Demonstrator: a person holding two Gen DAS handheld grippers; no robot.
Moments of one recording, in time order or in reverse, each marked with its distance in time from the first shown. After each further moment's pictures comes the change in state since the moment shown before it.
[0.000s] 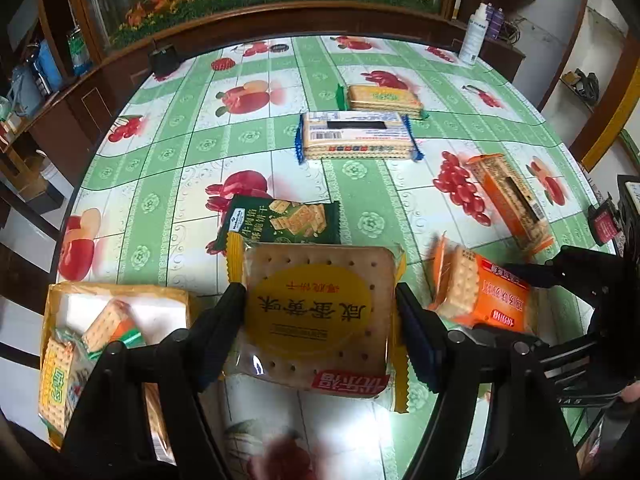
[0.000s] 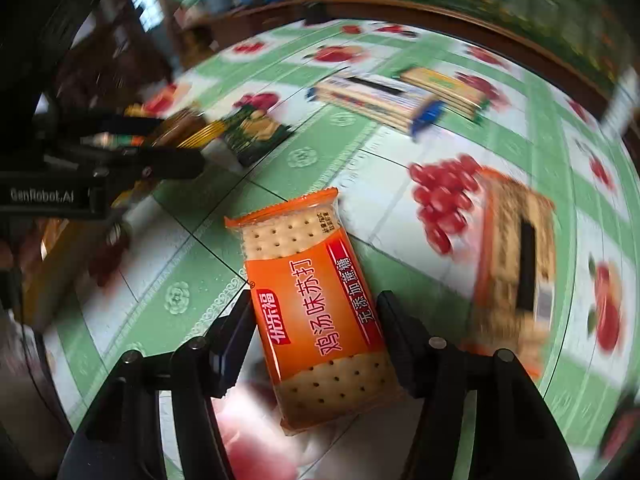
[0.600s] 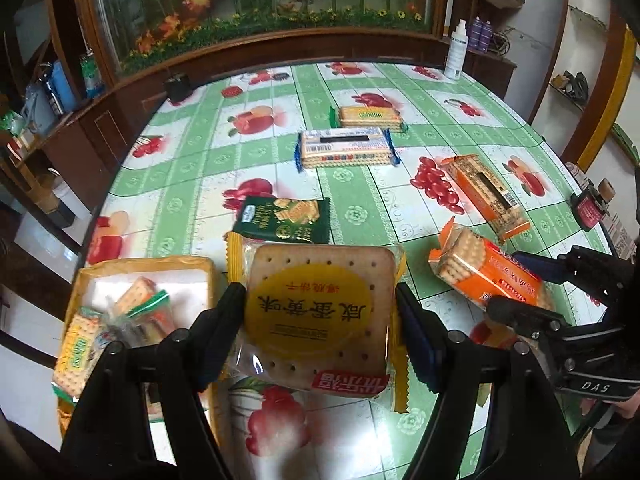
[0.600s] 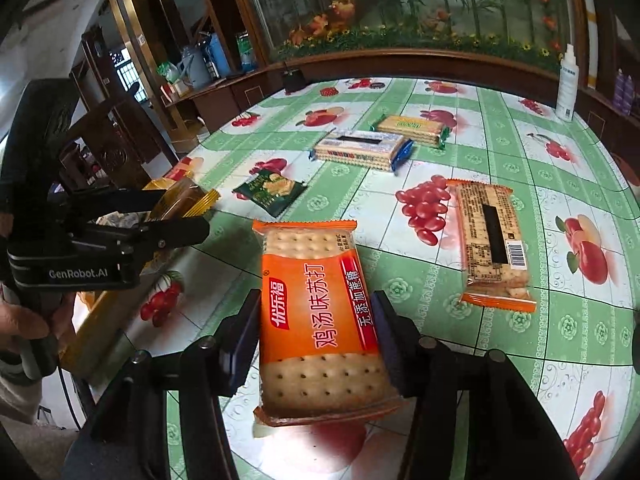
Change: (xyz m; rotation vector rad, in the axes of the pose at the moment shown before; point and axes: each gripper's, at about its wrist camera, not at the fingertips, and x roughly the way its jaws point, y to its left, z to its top) left arm -0.046 -0.010 -0.030 0.023 -0.104 0.038; right arm -0.054 0.024 -0.022 0.144 -0.232 0.014
